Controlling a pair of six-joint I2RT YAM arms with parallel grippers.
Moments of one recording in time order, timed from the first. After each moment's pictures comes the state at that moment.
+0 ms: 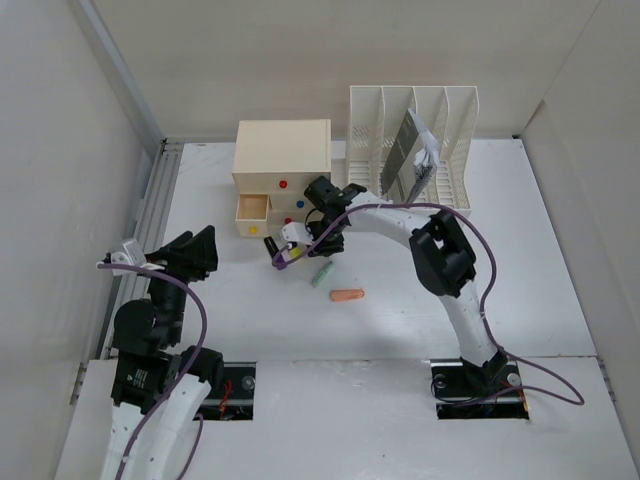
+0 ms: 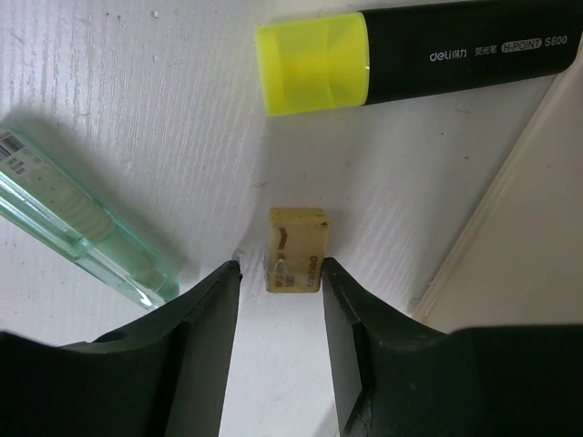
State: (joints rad) left arm -0.27 0.19 0.65 -0.26 -0.22 -0.54; right arm 0.74 2.25 1.83 -0.84 -0.31 -1.15
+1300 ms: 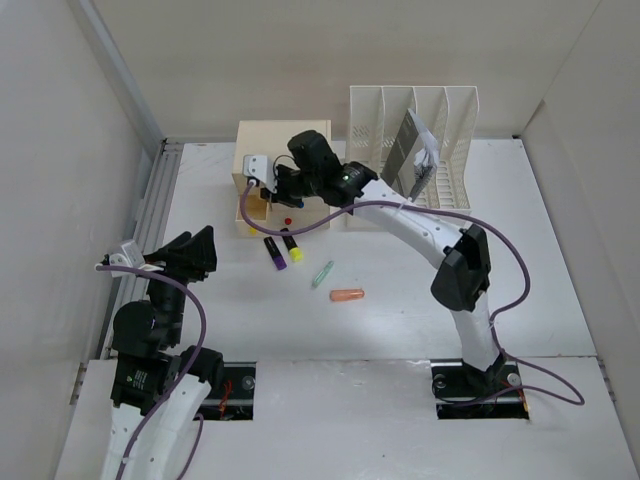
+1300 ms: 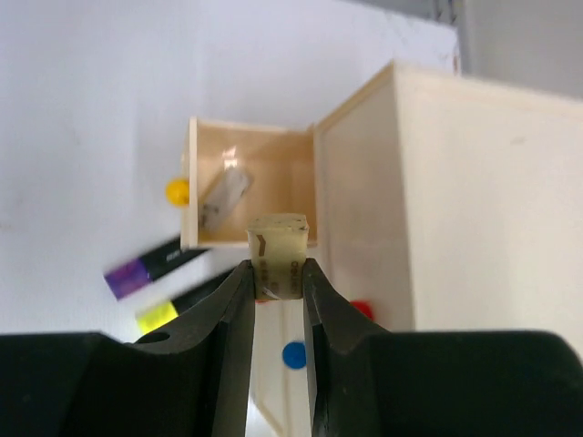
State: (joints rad) left arm -0.27 0.18 0.65 -0.26 -0.23 -0.54; right arm 0.84 2.09 2.07 -0.53 -0.36 -0.71
